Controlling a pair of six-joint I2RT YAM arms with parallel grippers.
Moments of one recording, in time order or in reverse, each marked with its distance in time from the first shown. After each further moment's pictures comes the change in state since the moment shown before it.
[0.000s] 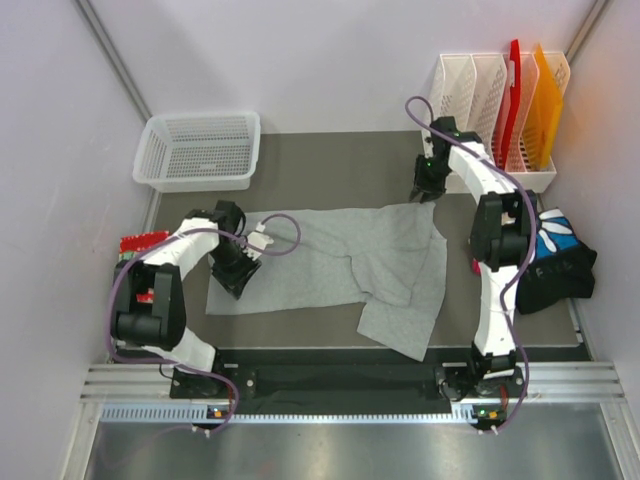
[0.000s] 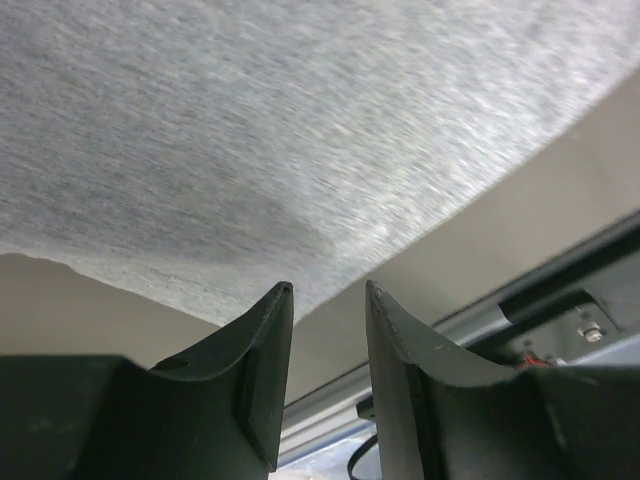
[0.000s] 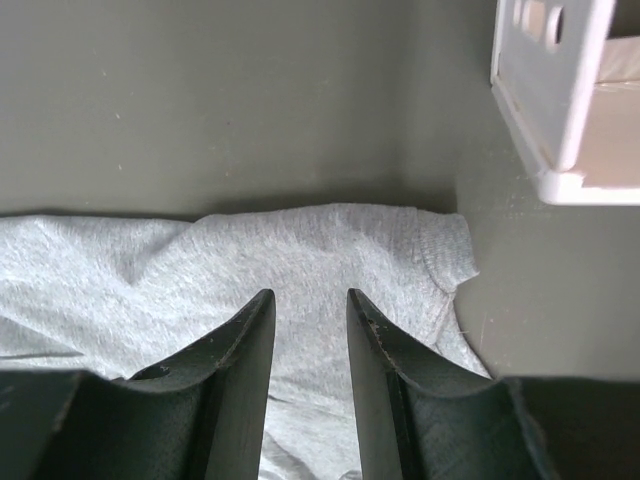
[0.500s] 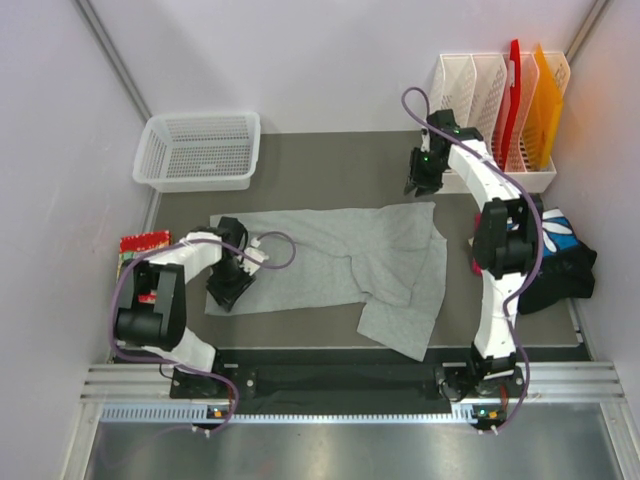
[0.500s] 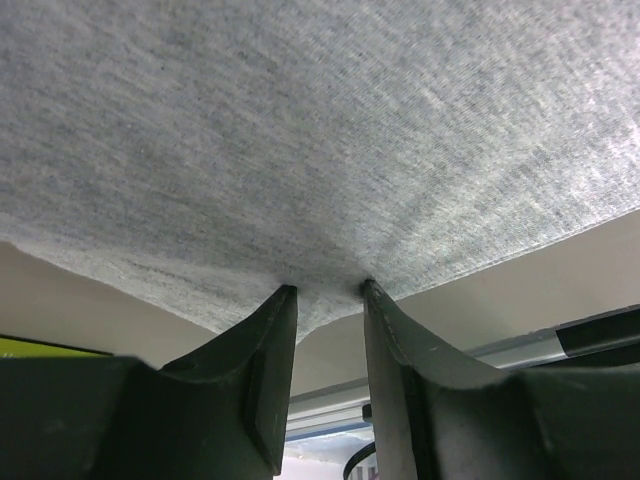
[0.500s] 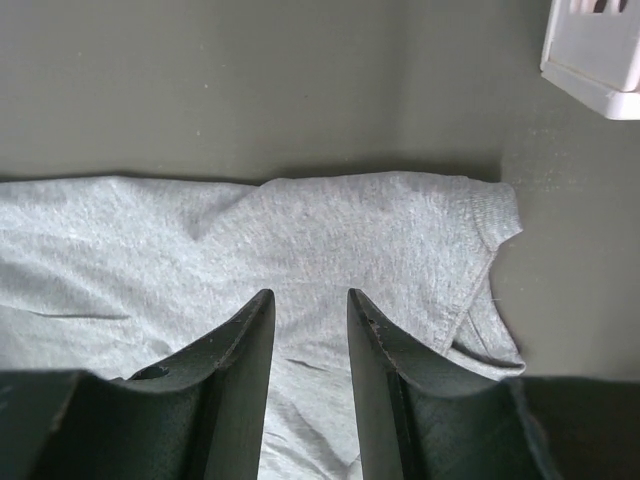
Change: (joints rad) left arm -0.008 0.011 -0.167 0.146 -0.182 -0.064; right arm 0.035 -0.096 -0.030 0.009 -0.015 0.000
